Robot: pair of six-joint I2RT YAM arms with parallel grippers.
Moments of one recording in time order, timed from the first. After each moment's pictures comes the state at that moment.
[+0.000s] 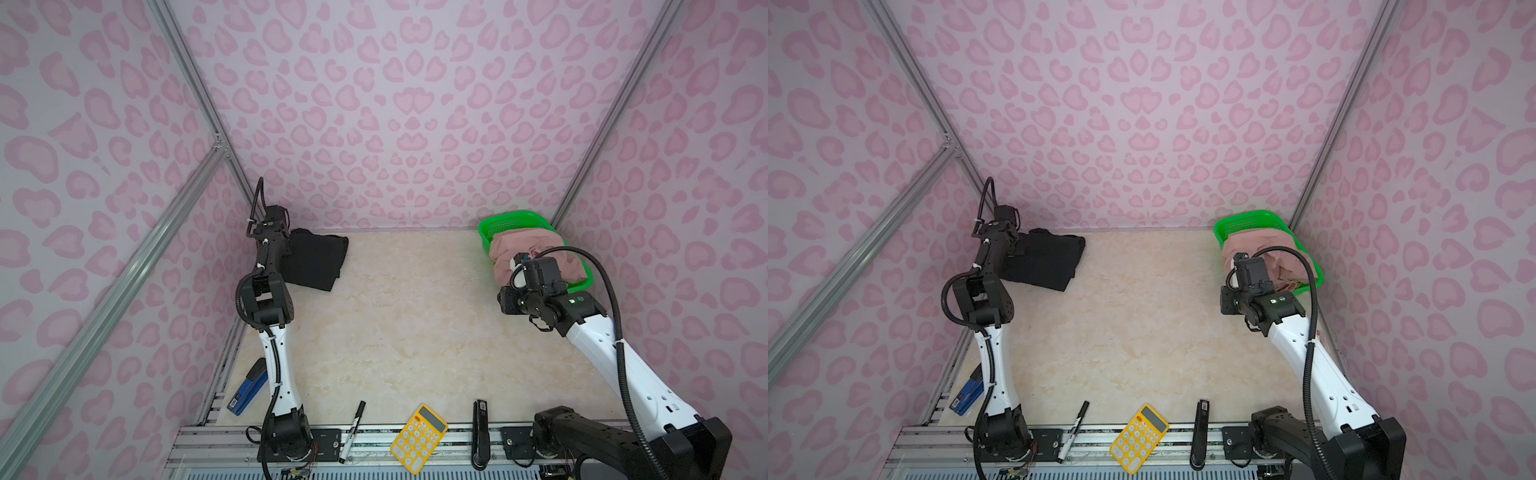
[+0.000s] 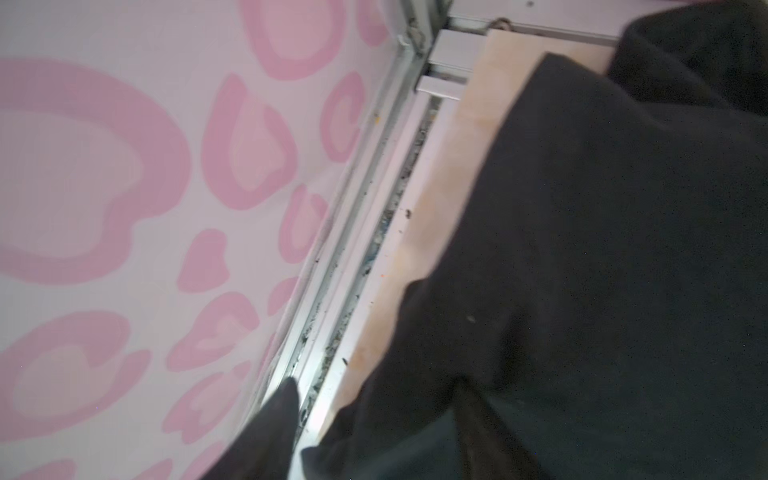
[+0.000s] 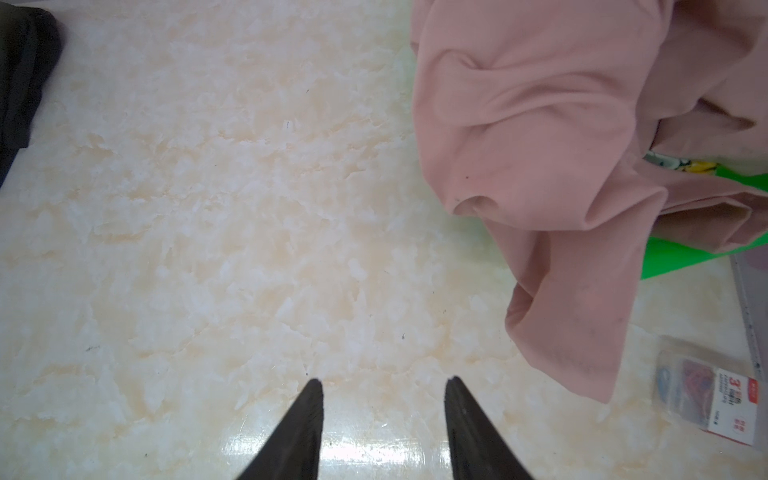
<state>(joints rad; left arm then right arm) 0.22 2.59 2.47 -0.93 -0.42 -0.06 0.25 1.15 1.06 -0.81 0.07 0.24</state>
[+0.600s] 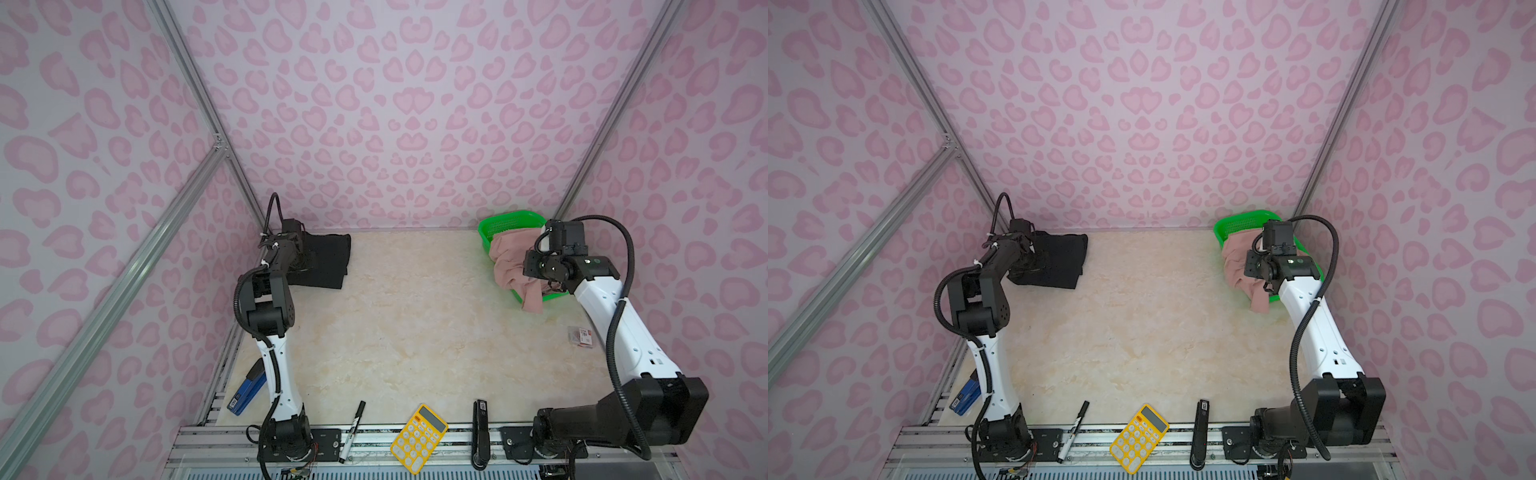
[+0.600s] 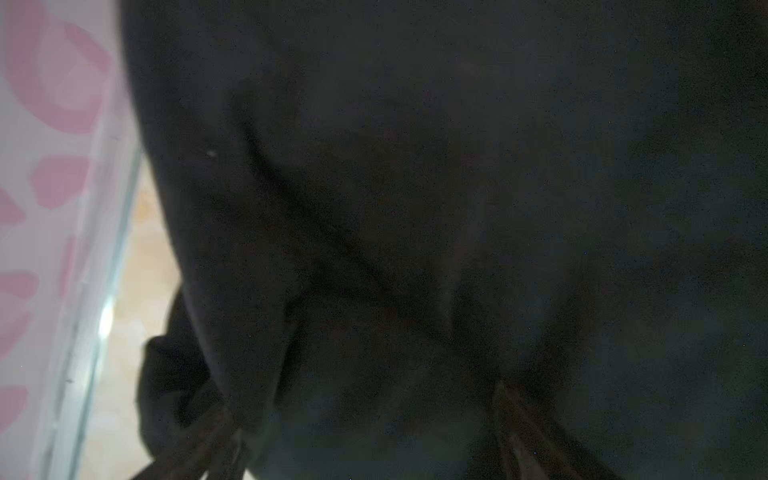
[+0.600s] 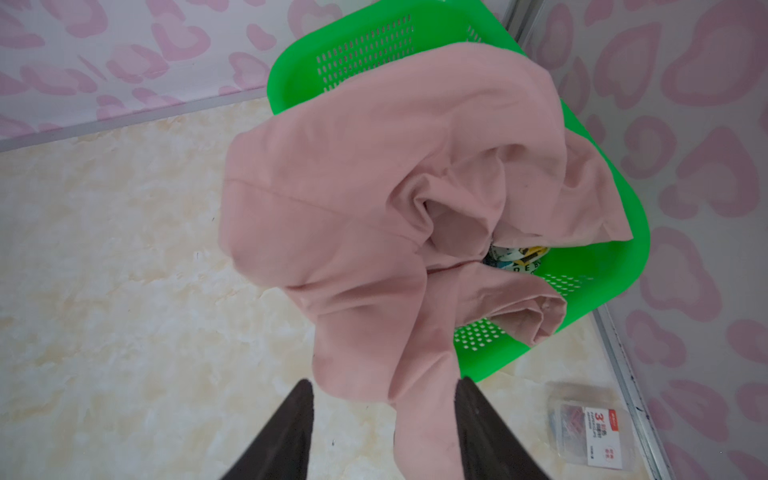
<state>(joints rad) 0.09 2.22 1.82 -0.77 -0.12 -0.15 -0.01 1.43 1.38 -0.80 0.10 0.18</state>
